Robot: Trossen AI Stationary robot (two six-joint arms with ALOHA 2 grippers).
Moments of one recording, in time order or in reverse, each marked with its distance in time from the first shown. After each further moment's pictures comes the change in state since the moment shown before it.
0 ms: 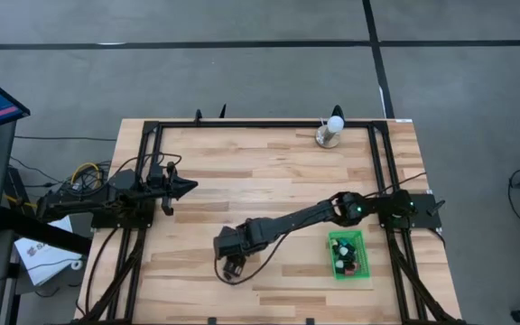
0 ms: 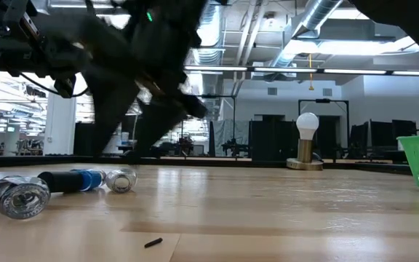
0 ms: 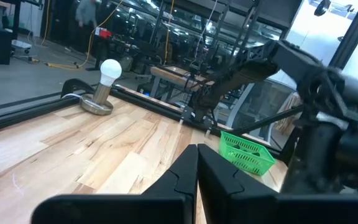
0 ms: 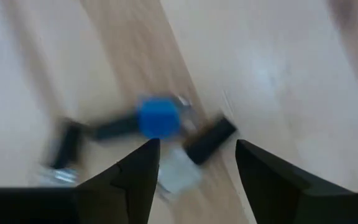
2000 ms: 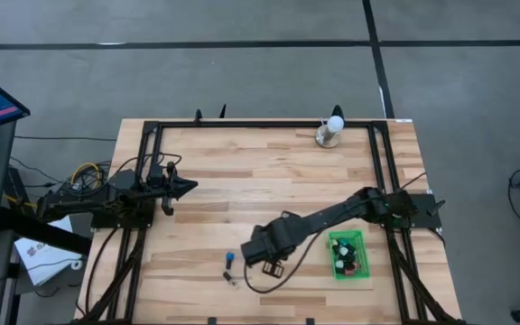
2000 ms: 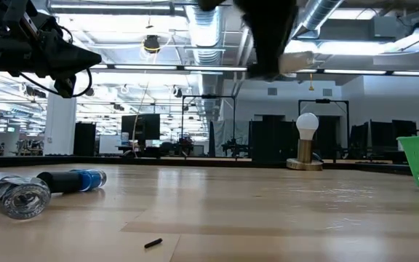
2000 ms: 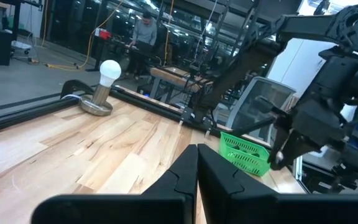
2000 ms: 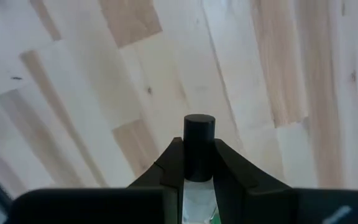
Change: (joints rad) left arm 0.000 0.000 0.000 0.004 0.000 0.000; right arm 0.094 -0.241 -0.033 -0.592 0.027 0.037
